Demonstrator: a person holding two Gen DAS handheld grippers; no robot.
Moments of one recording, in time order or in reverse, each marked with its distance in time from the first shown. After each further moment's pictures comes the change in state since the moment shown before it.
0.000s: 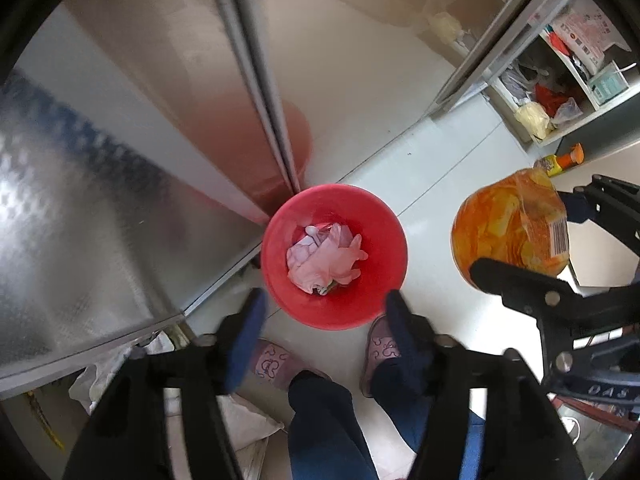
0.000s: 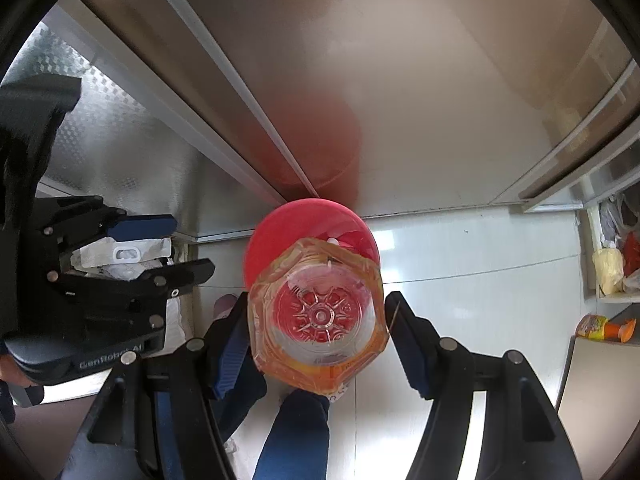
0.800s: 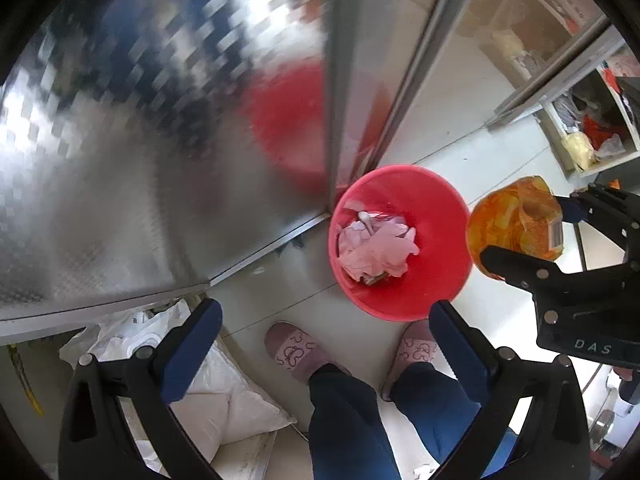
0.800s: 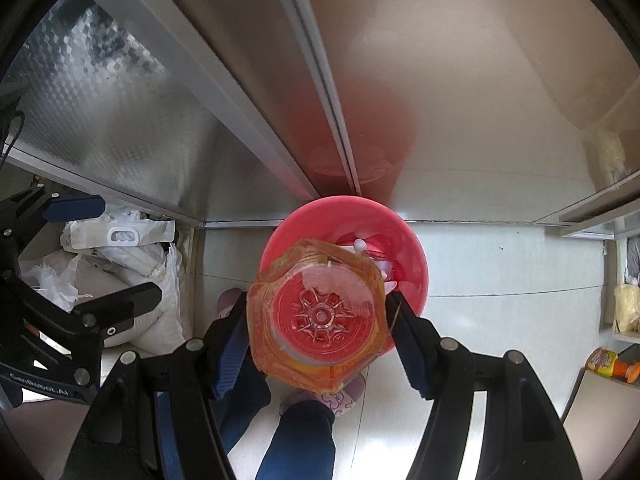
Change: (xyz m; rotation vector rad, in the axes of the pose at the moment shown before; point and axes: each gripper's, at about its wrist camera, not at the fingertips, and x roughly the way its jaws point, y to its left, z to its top) left arm 0.024 0.077 -0.034 -0.165 0.014 0.073; right arm 0.076 0.032 0.016 -0.101 0.060 0.027
